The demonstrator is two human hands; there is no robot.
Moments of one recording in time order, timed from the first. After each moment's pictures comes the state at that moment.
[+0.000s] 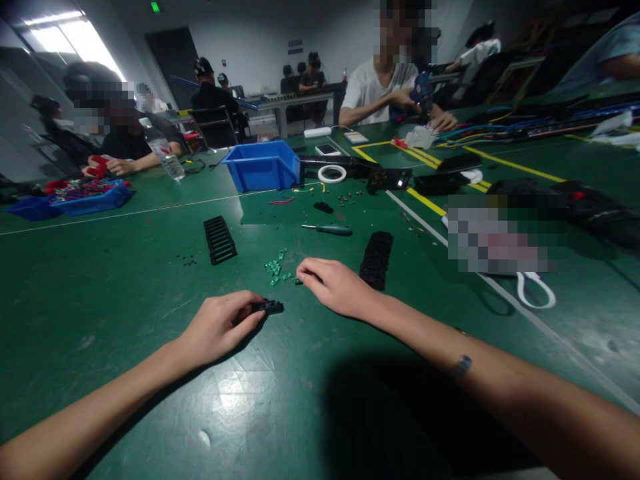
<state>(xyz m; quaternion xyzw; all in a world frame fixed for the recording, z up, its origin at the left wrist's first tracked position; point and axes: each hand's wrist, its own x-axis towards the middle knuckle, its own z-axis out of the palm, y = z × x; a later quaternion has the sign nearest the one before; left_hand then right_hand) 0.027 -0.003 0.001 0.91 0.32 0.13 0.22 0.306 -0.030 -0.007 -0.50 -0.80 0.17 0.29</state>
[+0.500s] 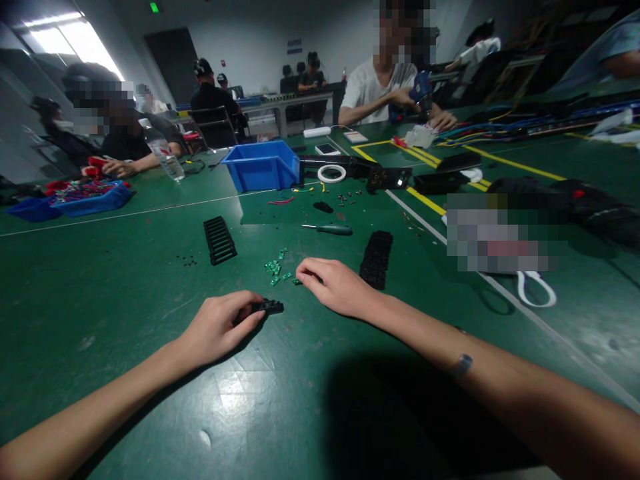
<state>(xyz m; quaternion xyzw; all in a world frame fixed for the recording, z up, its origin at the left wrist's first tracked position) 0.026 -0.004 0.000 0.91 0.31 0.14 0.22 0.306 -0.030 -0.006 -0.50 -0.80 0.17 0.28</state>
